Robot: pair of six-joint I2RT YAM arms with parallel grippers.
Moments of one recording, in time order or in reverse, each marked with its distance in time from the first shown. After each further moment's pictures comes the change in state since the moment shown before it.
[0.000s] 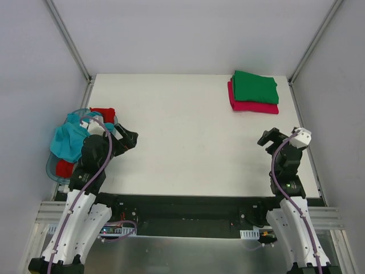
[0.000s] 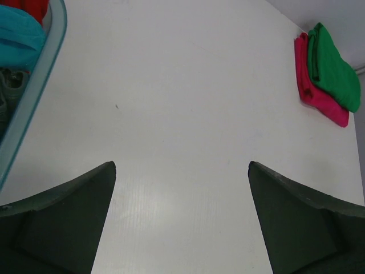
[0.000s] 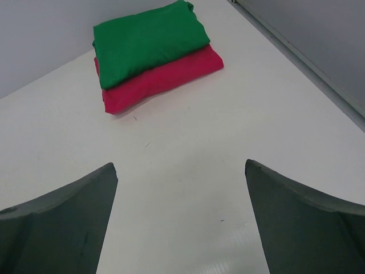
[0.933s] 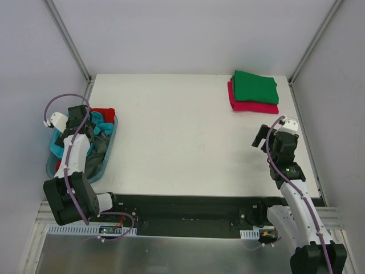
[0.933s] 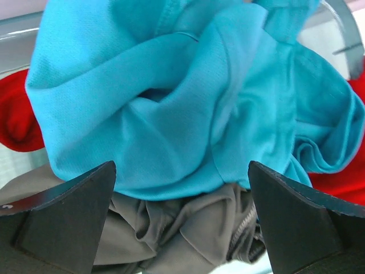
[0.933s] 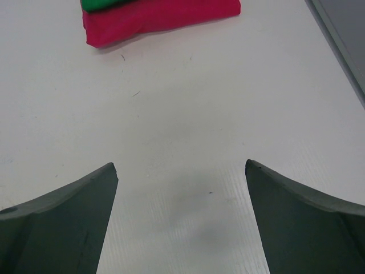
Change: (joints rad) left arm 0.460 0.712 0.291 -0.089 -0.551 -0.152; right arm 0.000 0.240 0.124 -0.141 -0.121 -0.122
